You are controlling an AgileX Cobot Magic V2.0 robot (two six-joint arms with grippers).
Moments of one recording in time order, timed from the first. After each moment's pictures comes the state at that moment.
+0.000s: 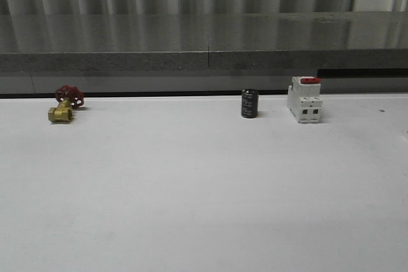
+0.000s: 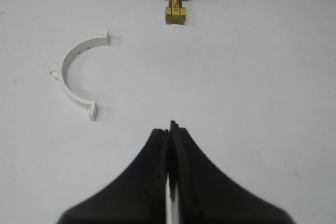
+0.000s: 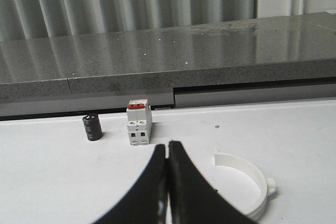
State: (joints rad) left arm -0.05 0.69 -0.69 -0.05 0.79 -0.02; right arm 0.05 -0.01 0.03 0.06 0.02 0.07
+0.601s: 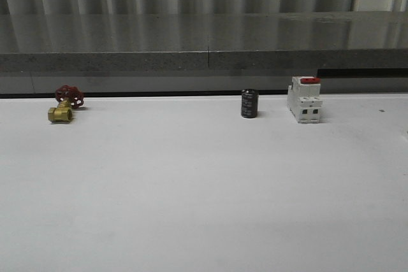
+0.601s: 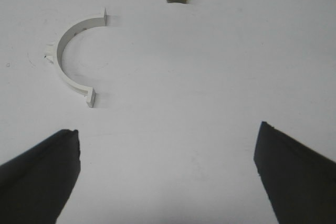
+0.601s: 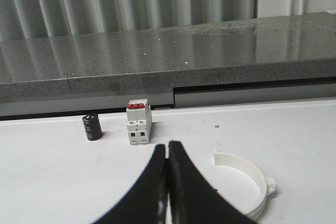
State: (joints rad) left arm -0.05 0.79 -0.73 -0.05 0.81 -0.02; right arm 0.05 -0.01 0.03 0.06 0.02 0.07
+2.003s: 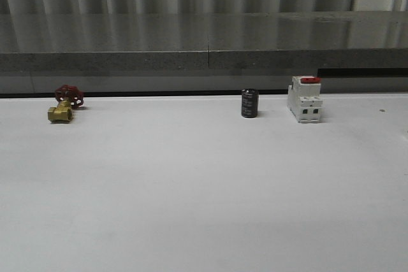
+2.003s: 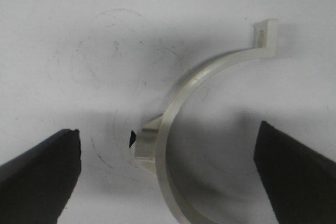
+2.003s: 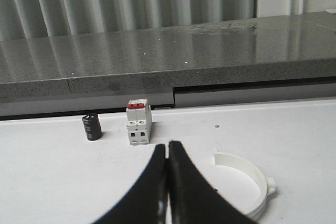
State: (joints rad) left arm 0.27 1.94 -1.32 -0.11 0.74 0.37; right arm 0.05 -0.01 0.03 0.06 0.02 0.07
